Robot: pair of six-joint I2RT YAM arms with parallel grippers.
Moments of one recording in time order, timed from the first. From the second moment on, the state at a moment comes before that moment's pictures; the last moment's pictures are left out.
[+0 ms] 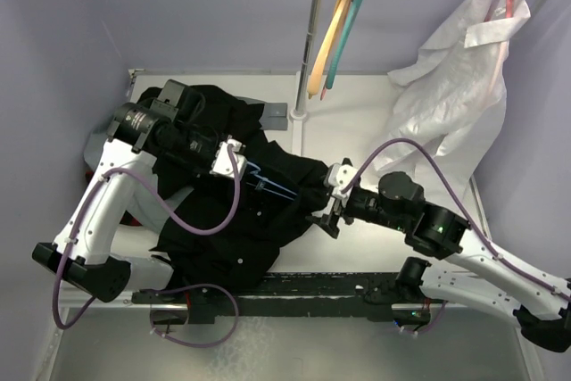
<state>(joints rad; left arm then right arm) -0.42 1.33 1.66 -1.47 0.81 1.41 0.98 0.73 0.81 -0.32 -0.10 -0.20</state>
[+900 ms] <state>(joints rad) -0.42 1.30 1.64 -1.53 0.86 1.50 0.97 0.99 0.79 -0.21 -0.23 -0.46</state>
